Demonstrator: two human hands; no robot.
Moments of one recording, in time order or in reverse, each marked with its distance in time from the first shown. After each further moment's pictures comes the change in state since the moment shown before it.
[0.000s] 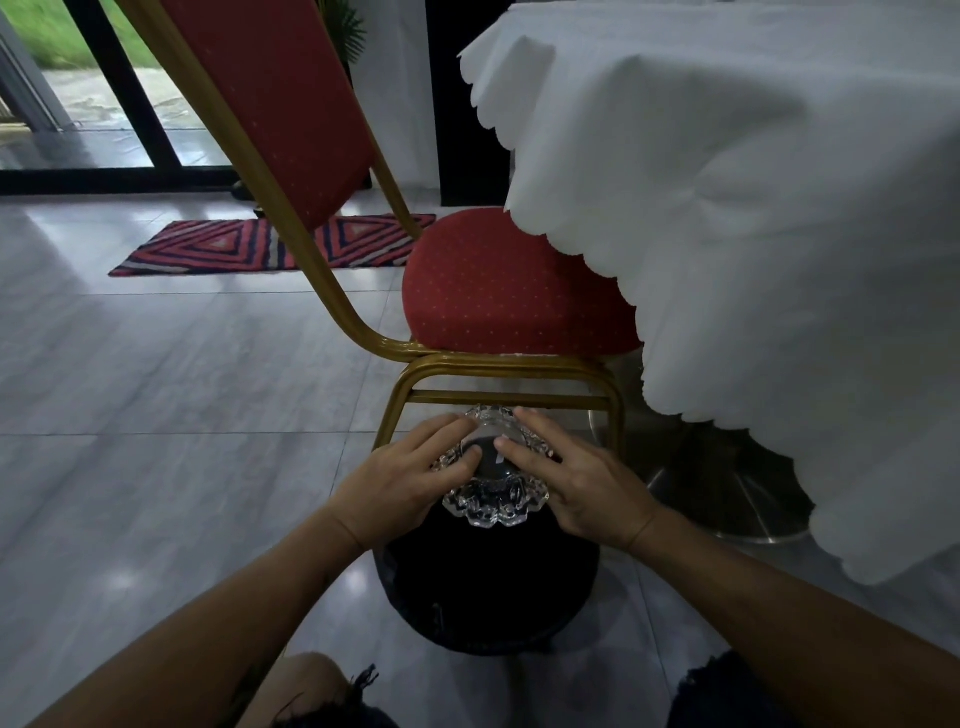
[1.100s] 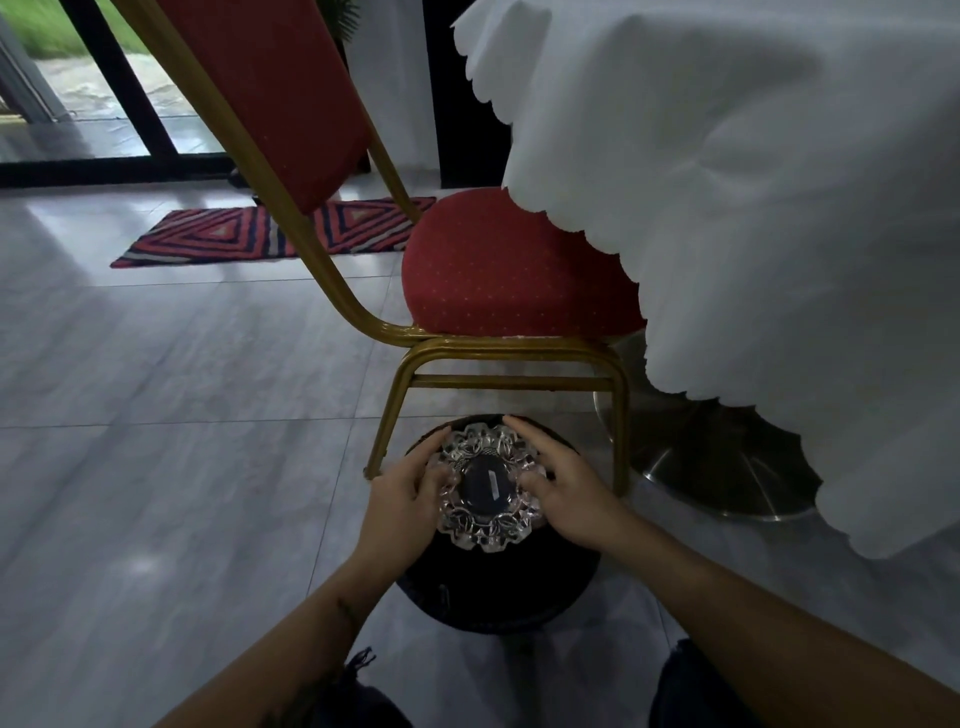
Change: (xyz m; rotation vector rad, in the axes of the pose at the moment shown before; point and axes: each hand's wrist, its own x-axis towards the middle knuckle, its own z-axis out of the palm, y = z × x) left_hand -0.014 0.052 0.017 -0.810 0.122 -1.054; right_hand 0.000 -0.034 0.017 0.791 -0.087 0.653
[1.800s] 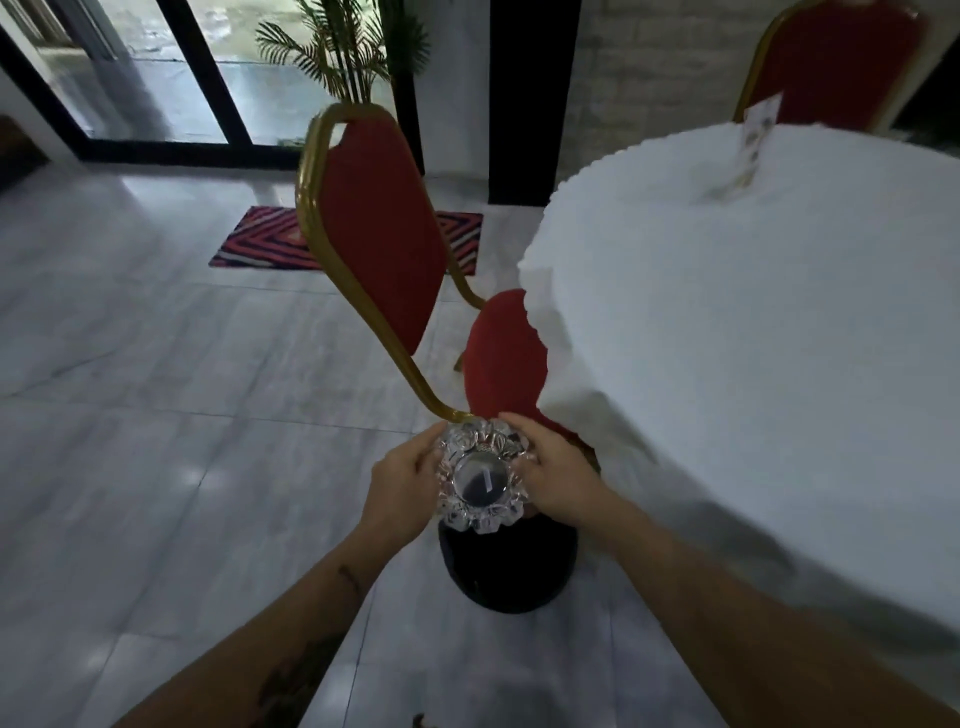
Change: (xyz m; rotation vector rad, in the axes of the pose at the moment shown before) left_hand 0.023 0.306 -0.235 0.065 0.009 -0.301; right_hand -0.028 -0.367 -0.134 -0.002 -0.070 0.125
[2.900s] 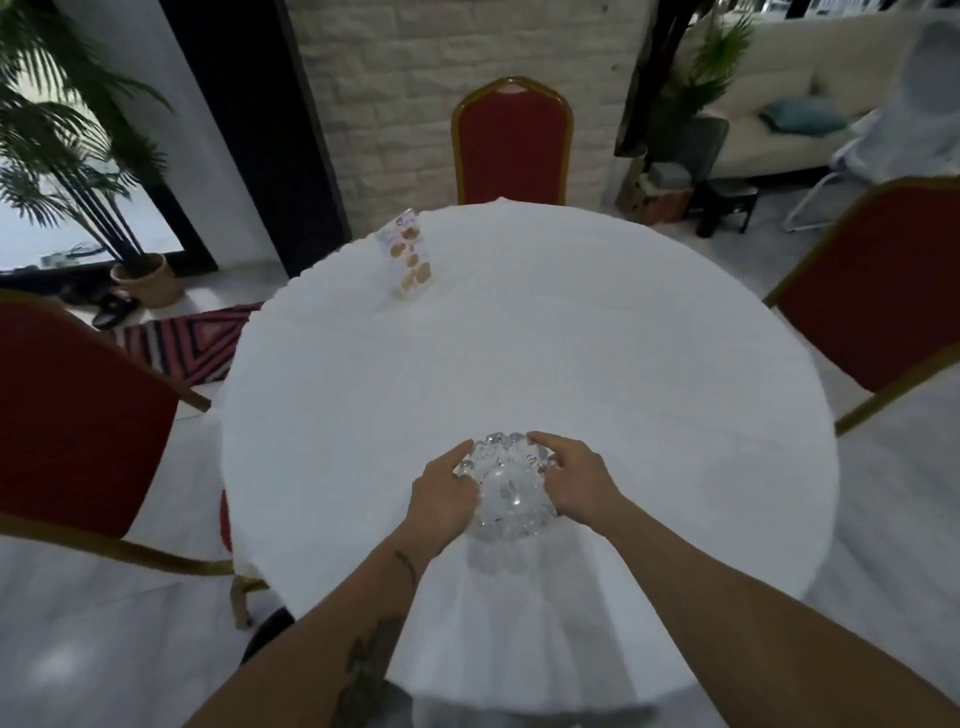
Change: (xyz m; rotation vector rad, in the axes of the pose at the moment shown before) left_hand 0.032 0.347 0.322 -0.077 -0.460 -0.092; right_hand -0.083 0.139 -0.419 0.087 0.452 0.383
